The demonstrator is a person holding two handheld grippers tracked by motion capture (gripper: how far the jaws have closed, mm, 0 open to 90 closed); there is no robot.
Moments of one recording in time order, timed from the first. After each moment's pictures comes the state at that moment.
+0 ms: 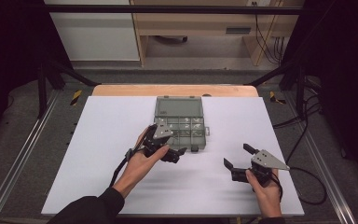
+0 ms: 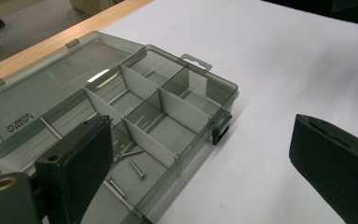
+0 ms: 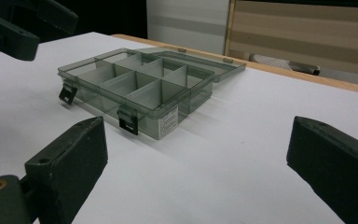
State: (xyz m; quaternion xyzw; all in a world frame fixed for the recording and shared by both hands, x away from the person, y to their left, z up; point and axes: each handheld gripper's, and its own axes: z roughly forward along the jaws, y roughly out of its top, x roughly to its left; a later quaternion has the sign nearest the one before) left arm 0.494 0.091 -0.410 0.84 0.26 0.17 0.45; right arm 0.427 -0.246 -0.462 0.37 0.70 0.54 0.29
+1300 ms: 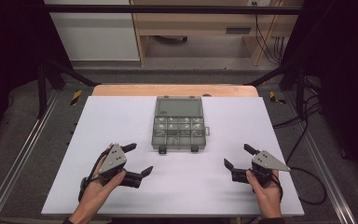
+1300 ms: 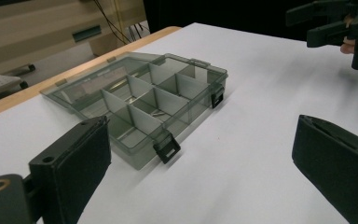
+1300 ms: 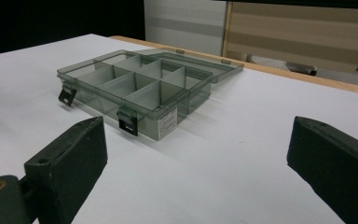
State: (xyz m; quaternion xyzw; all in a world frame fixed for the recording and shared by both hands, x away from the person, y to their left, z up) left arm 0.419 0.203 -0.411 0.78 0.24 0.22 0.53; right arm 0.424 -0.246 -0.462 0.37 0.70 0.54 0.29
